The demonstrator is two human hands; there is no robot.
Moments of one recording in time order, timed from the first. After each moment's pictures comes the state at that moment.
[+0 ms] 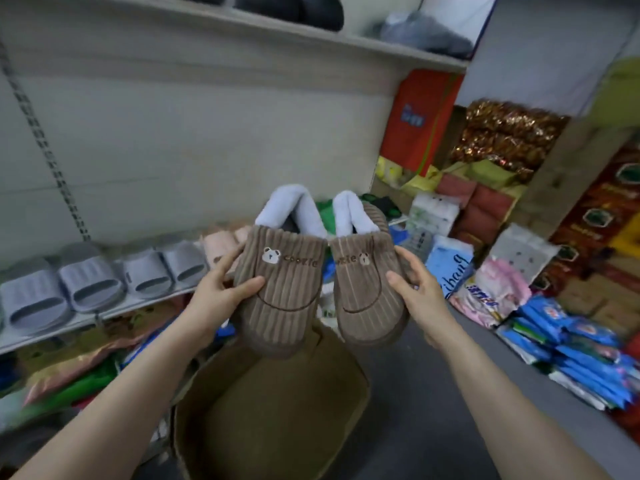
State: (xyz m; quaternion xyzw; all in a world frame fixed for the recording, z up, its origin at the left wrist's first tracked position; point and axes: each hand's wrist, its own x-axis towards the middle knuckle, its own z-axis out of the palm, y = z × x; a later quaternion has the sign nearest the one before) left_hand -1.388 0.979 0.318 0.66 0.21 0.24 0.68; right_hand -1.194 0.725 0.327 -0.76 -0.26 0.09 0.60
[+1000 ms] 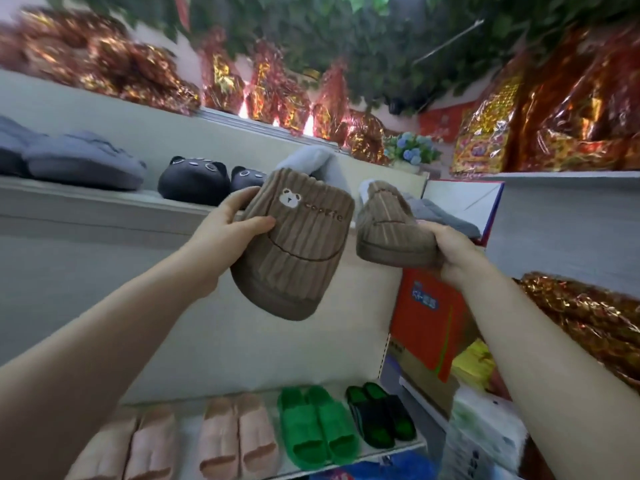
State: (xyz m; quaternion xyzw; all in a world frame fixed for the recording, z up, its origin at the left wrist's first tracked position) left_hand -1.030 0.997 0.607 0.70 0.16 0.45 0.53; right_hand -0.738 0.851 0.639 -0.60 -0.32 0.21 0.71
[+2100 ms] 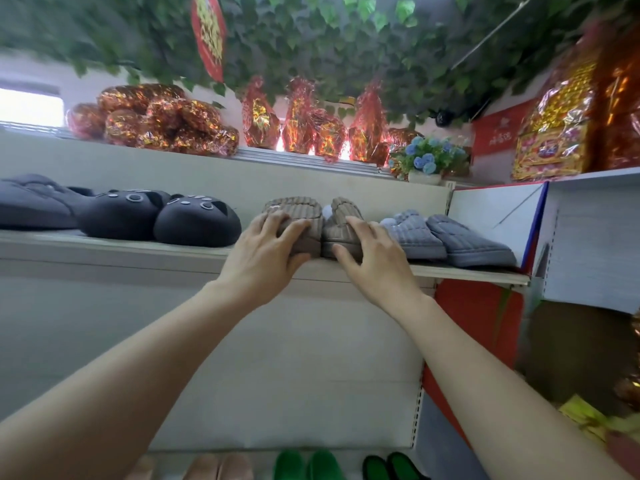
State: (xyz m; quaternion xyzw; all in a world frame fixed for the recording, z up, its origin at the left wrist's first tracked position) left_hand -0.813 1.041 0.619 0.83 0.30 0.41 -0.22; right_hand -0.629 0.944 0.625 -0.66 -0.60 -0.27 0.37
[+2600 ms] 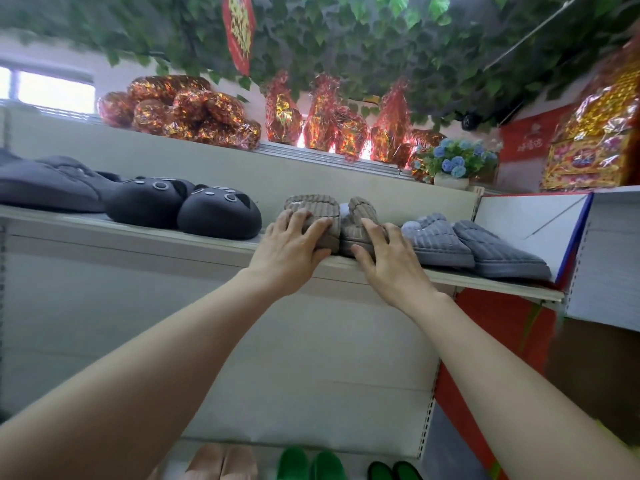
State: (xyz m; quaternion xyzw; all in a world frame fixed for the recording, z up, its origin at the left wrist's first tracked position) left_hand -0.796 1.070 0.617 0.83 0.34 0.40 -0.20; right_hand -0.617 0.972 0.627 -0.68 -0.62 -0.25 0.31
